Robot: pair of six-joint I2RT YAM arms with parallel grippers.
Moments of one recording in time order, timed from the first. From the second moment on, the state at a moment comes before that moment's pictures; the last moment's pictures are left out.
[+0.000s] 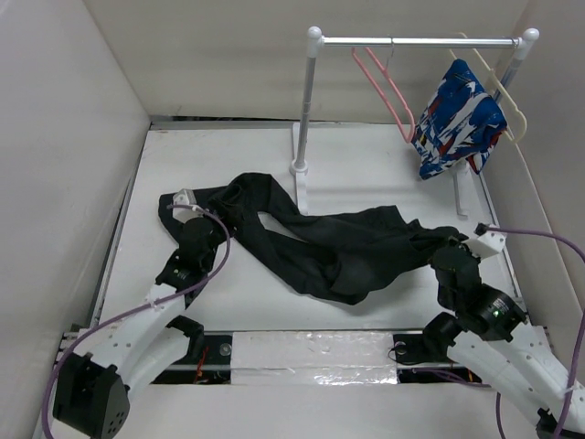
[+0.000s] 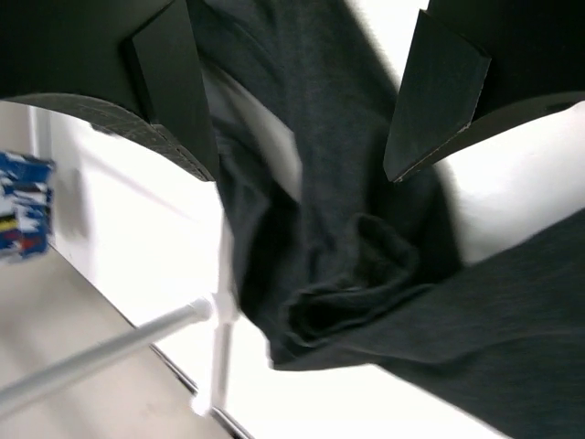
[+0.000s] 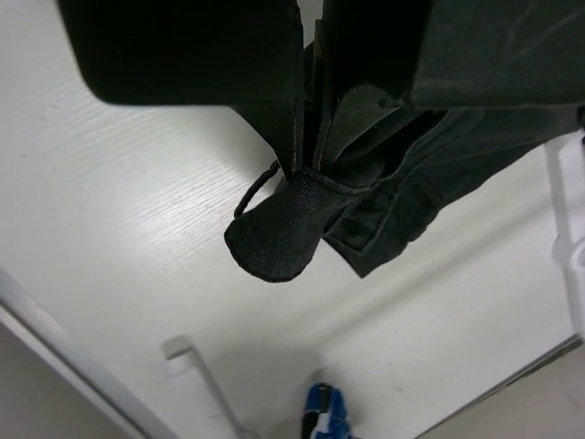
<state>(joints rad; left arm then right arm) -0.41 0.83 0.42 0.10 -0.33 -0.80 0.66 0.38 0.59 -0.70 0.97 0.73</state>
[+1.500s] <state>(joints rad) -0.37 0.16 0.58 -0.35 -0.67 -0.98 -0.09 0.62 0.44 -0.24 0.39 0.55</state>
